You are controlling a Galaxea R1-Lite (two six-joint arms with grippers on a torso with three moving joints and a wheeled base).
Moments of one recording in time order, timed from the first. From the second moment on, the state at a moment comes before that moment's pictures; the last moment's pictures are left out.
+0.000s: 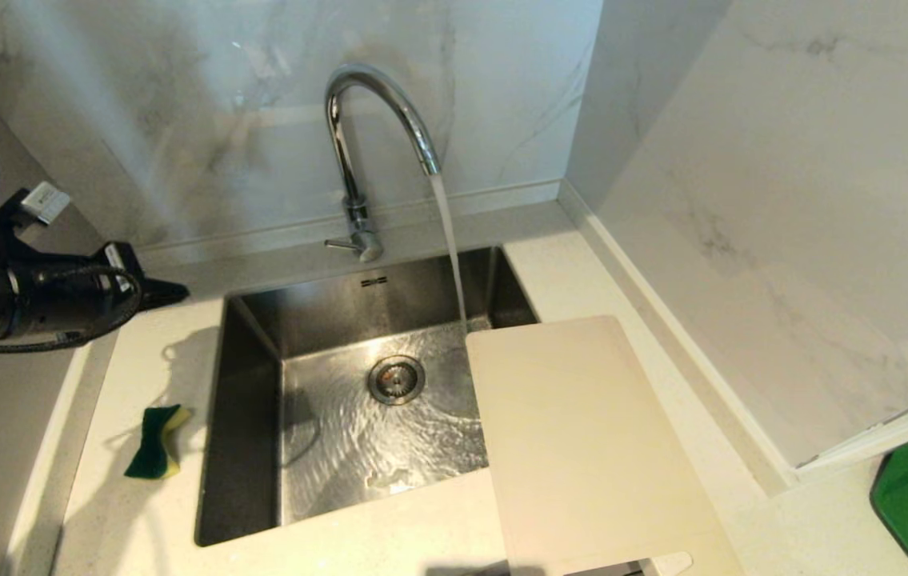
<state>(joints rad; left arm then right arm) -0.11 1.54 -1.14 0.00 -0.18 -0.56 0.01 0.00 -0.04 0.11 0.02 -0.02</state>
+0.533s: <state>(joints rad) -0.30 1.65 -1.26 -0.34 -0.18 -0.73 0.01 0.00 -0.04 0.11 0.02 -0.02</state>
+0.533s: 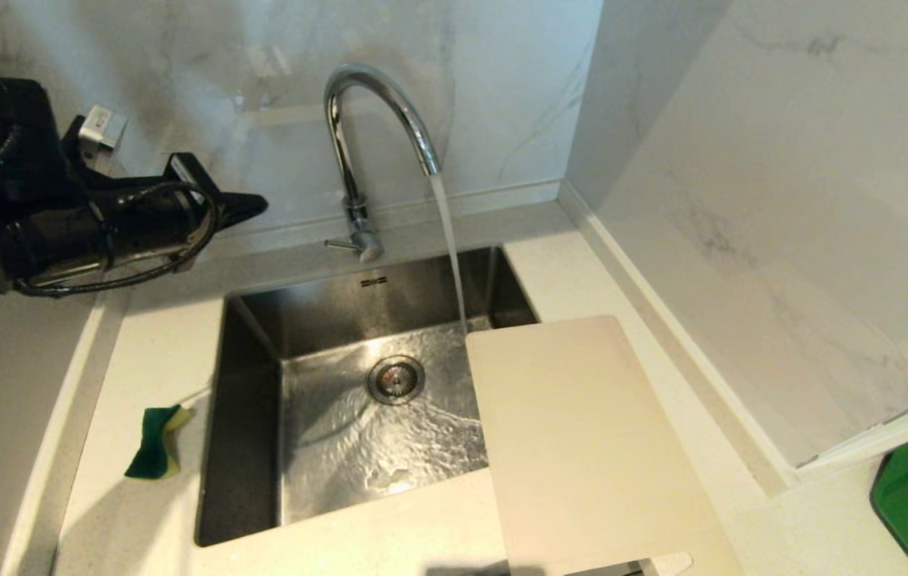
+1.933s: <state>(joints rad) -0.35 2.23 -1.47 -0.83 -0.12 -0.58 0.01 0.00 -0.04 0.11 0.02 -0.02</state>
